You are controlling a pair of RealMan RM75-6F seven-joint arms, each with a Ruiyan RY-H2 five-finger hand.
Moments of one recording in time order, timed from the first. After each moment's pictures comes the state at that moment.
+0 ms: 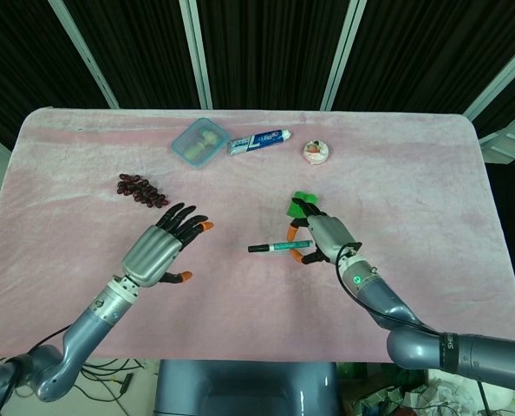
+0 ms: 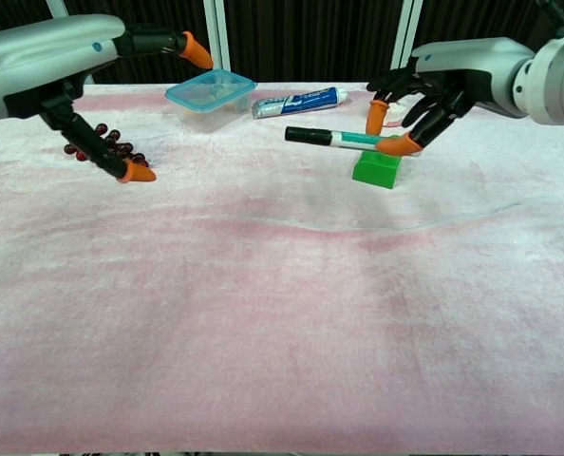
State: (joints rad) left arm -0.63 -1.40 -0.17 -1.70 1.50 1.08 0.23; right arm 0.92 -1.26 0.25 -1.82 -0.63 0.76 -0.17
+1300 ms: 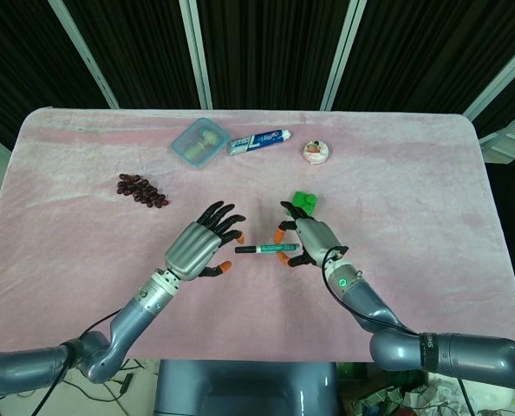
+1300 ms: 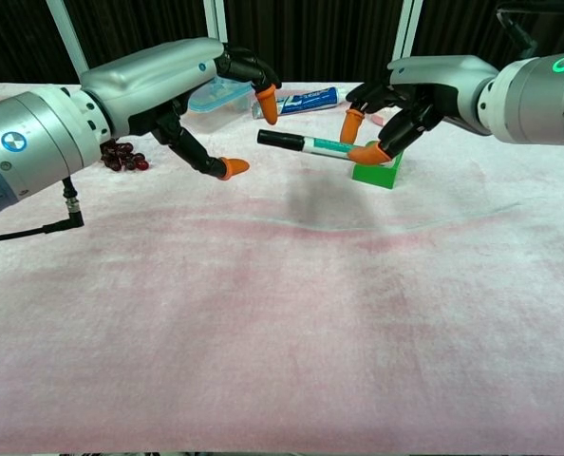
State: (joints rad) left arm -0.75 -1.61 -0.19 -1.53 1.44 1.08 0.21; right arm 0.95 -1.33 0.24 -1.80 -0.60 0.82 -0.12
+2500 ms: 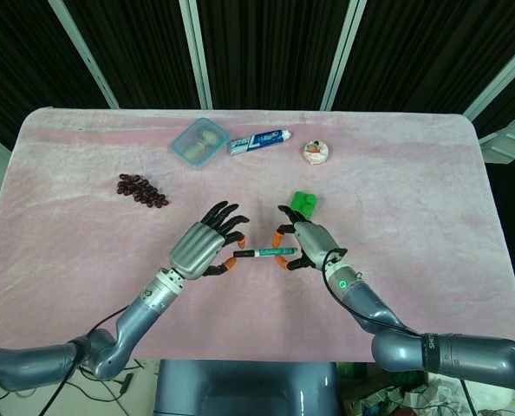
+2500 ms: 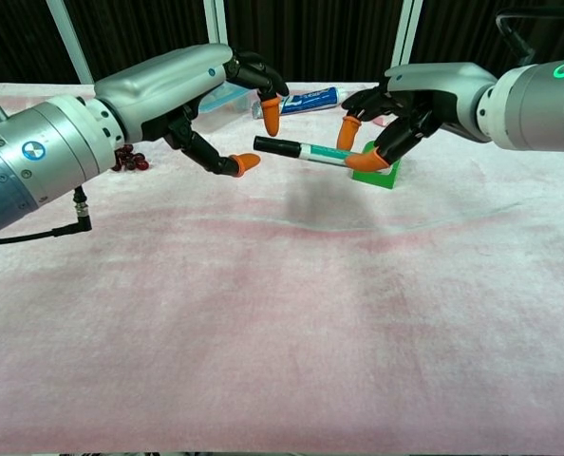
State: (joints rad) left arm -0.78 -1.66 -0.18 -1.46 1.46 1.10 0.15; right arm 0.94 -1.33 0.23 -1.80 -0.63 0.79 -0.09
